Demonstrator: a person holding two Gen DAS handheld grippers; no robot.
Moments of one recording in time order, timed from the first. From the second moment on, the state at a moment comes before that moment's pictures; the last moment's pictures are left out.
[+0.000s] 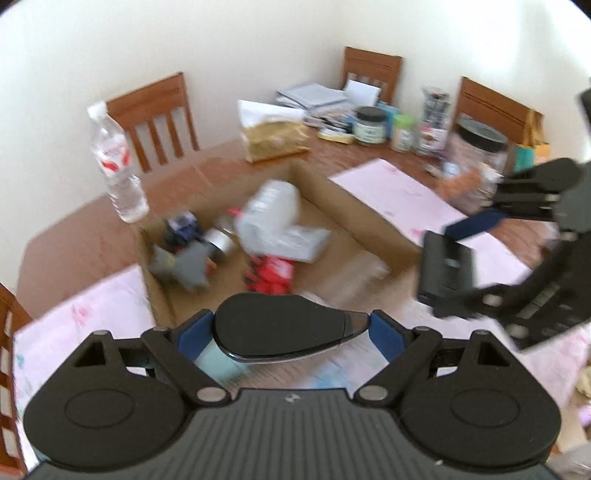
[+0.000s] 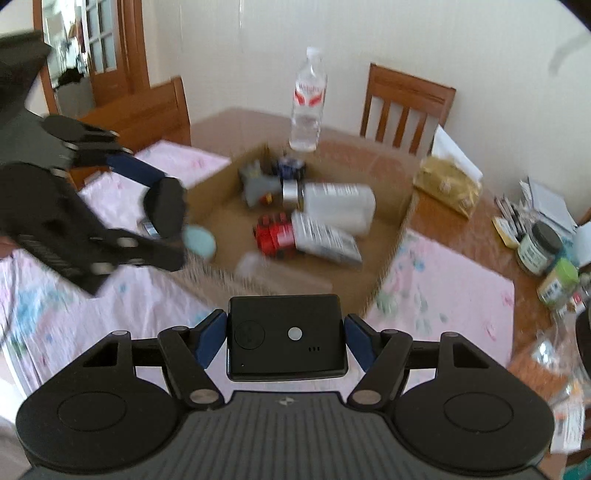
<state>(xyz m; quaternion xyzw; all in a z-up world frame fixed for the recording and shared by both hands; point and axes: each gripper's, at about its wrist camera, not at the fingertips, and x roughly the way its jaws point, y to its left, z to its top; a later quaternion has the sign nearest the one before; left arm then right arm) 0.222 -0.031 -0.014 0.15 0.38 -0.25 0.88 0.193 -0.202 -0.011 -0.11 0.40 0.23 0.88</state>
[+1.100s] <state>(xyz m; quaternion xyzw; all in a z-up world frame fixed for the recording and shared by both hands) 0.225 -0.003 0.002 0.07 0.41 -0.01 0.91 0.259 -0.167 0.001 -0.03 0.46 0.05 0.89</state>
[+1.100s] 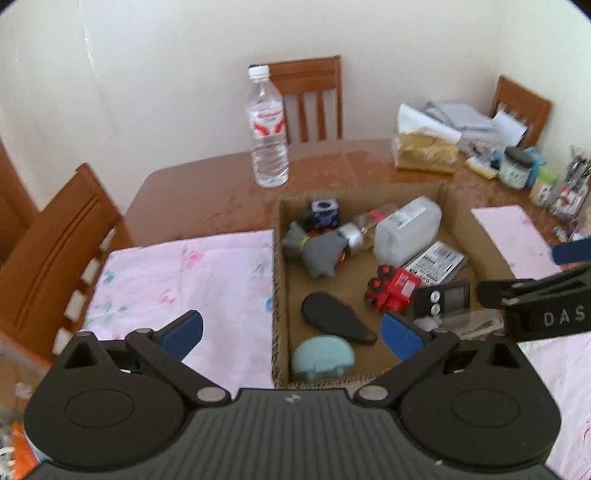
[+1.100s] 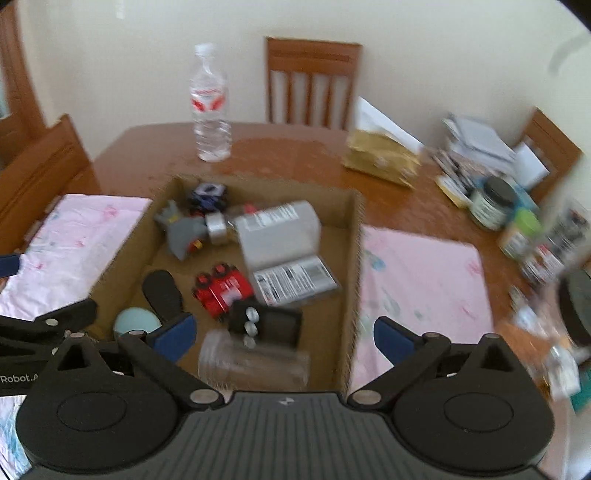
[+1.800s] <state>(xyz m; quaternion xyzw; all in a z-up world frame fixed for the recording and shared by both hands) 0.199 -0.014 0.032 0.06 0.44 0.01 0.89 0.214 -0.175 0.026 0.00 0.47 0.00 0.88</state>
